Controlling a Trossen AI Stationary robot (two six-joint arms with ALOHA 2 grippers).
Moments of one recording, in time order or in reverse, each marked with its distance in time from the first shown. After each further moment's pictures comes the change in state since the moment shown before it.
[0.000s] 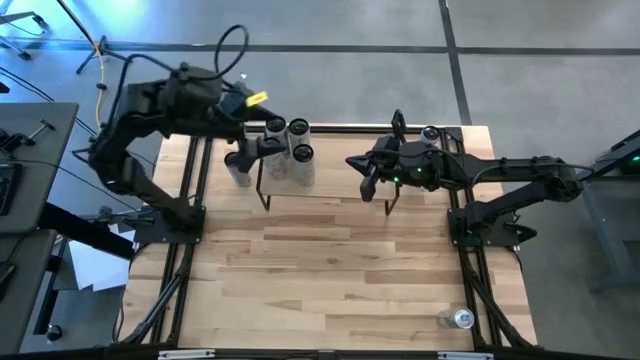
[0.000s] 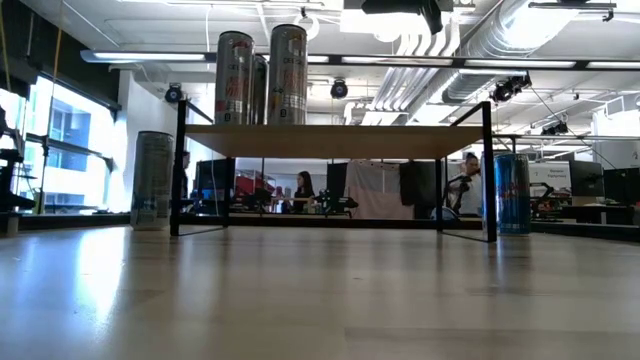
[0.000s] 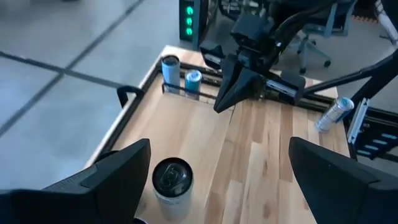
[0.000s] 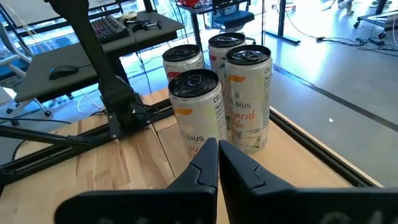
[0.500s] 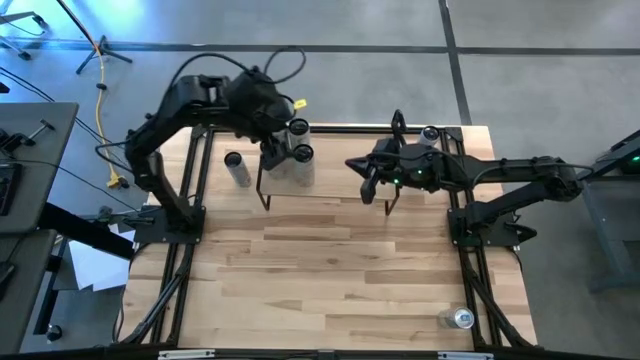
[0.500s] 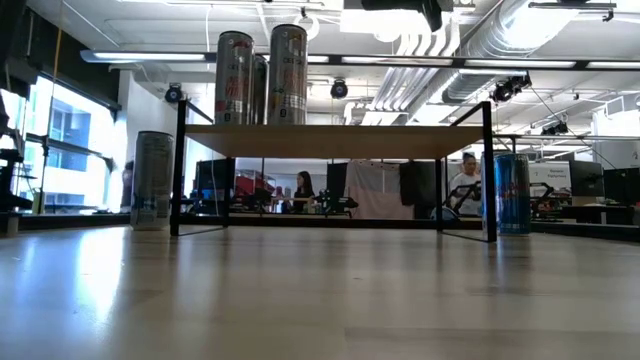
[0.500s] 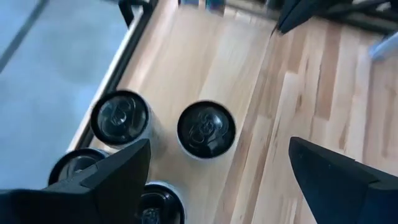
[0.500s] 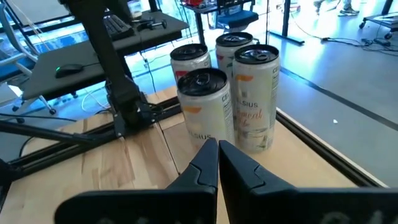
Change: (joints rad) left arm 0.113 0.194 0.059 -0.228 0.070 0.064; right arm 0.017 0.000 0.000 0.001 0.002 0.000
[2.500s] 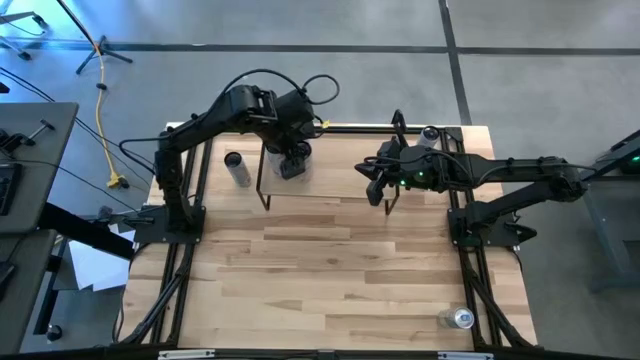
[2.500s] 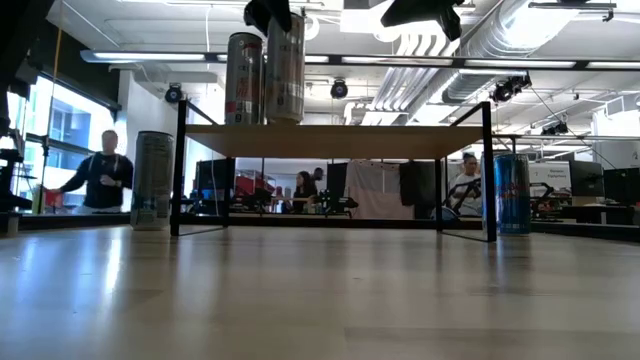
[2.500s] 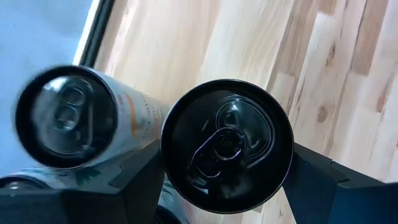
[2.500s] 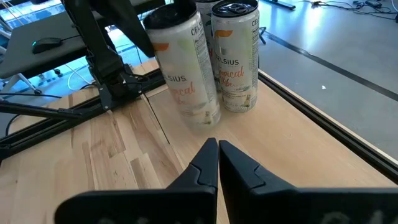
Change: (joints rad) left arm 0.016 0.150 -0.067 -0.049 0.000 0.048; right arm 0.006 -0.040 0.000 -0.186 0.007 0.087
